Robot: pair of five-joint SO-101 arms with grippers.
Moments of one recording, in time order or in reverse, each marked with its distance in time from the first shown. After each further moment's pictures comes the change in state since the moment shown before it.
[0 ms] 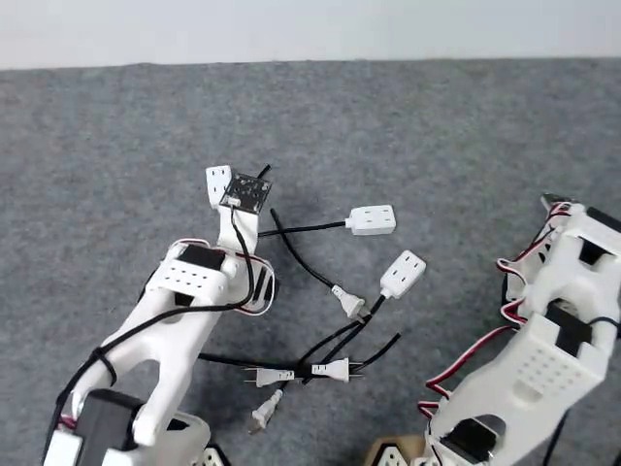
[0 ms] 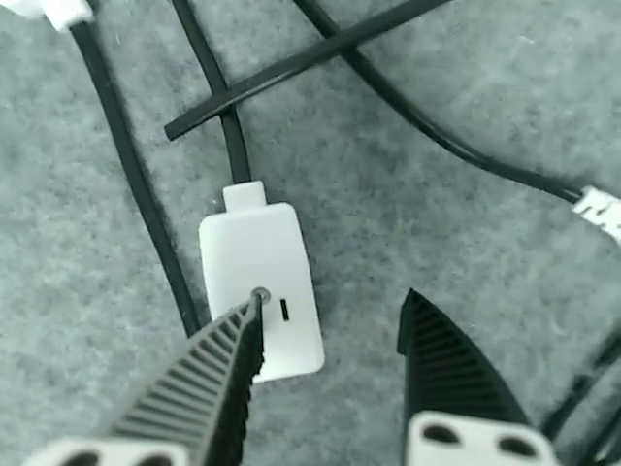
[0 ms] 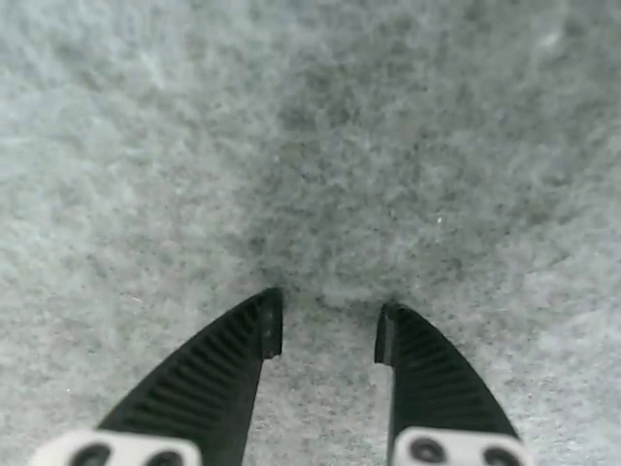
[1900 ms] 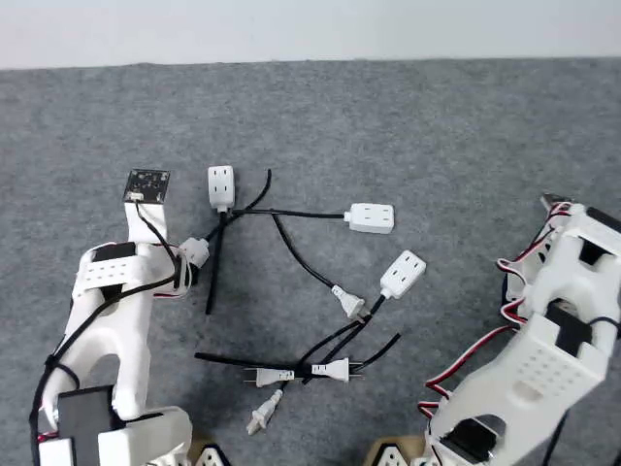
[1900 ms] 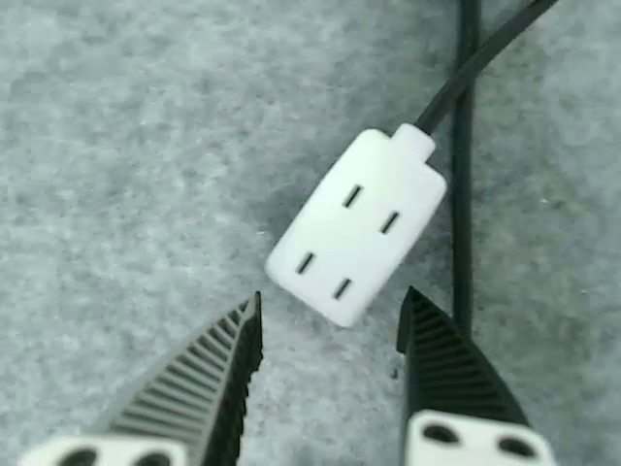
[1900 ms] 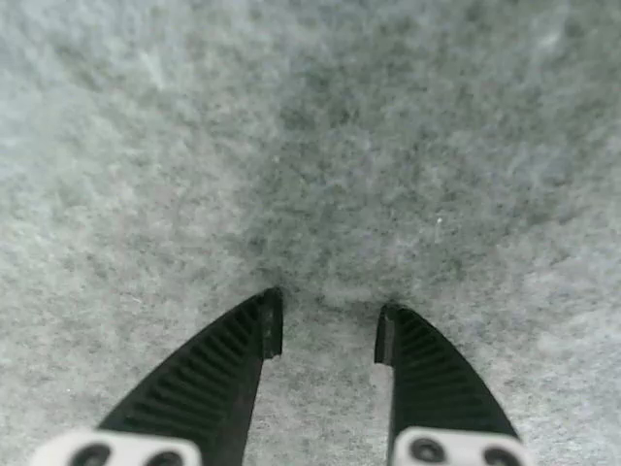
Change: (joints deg) left arm -25.8 1.5 -0.1 -3.0 -12.2; right arm 0.0 0.0 0.0 0.0 0.0
